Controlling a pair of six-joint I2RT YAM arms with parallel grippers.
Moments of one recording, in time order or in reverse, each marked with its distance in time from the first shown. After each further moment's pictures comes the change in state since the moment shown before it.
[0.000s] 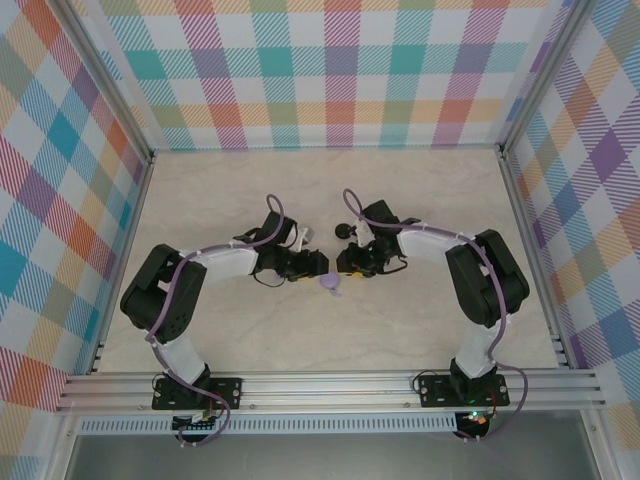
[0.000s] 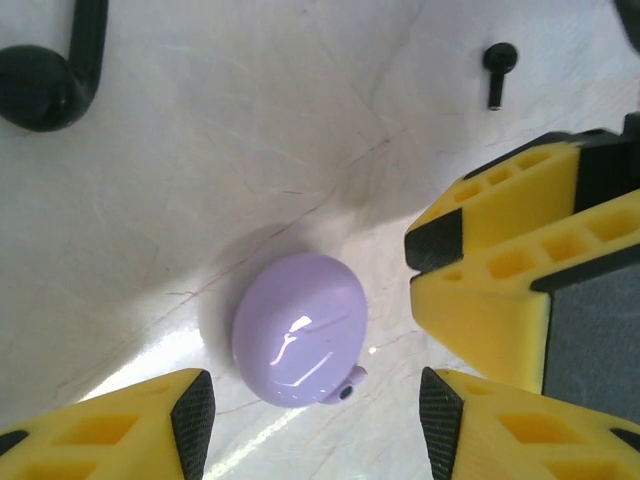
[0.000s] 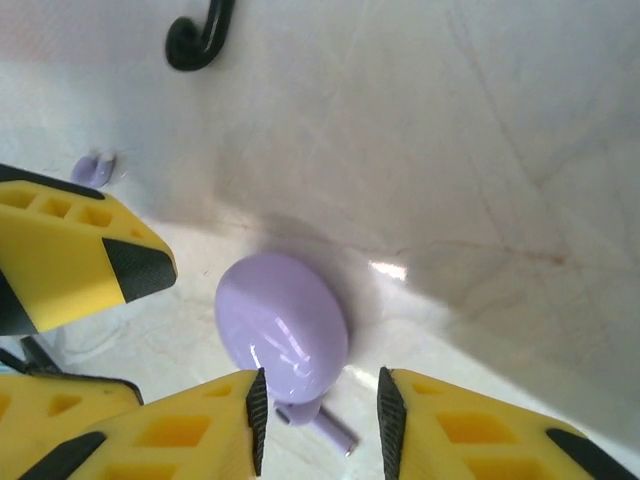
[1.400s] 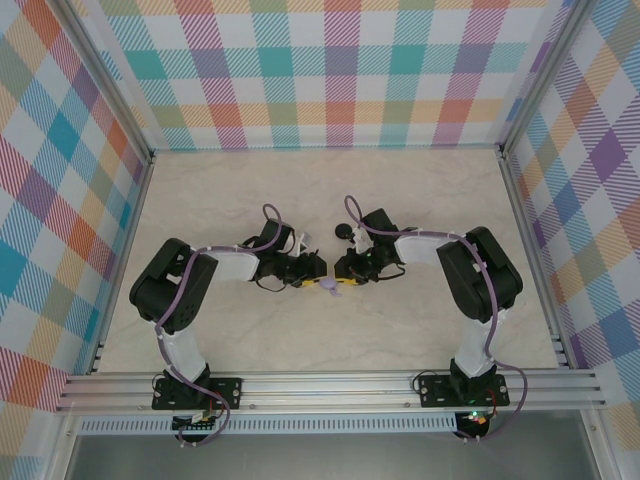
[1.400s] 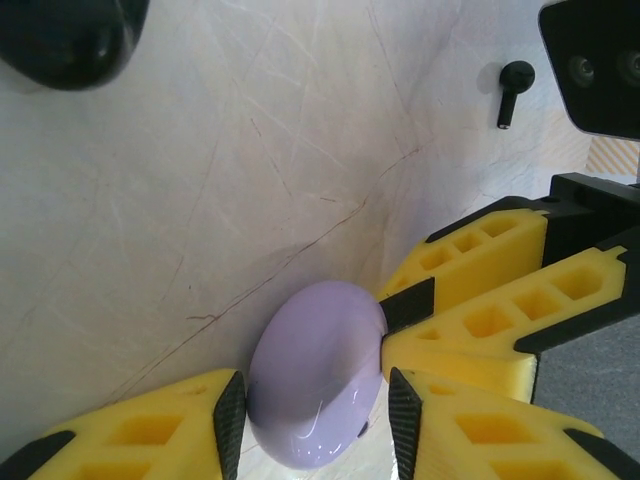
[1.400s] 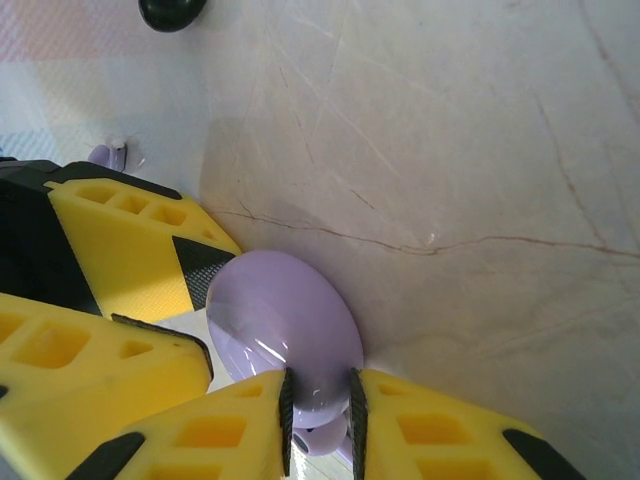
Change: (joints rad) left arm 0.011 0.086 -0.079 0.215 0.095 -0.156; right arm 0.006 0.061 -0.060 0.149 -0.110 0.103
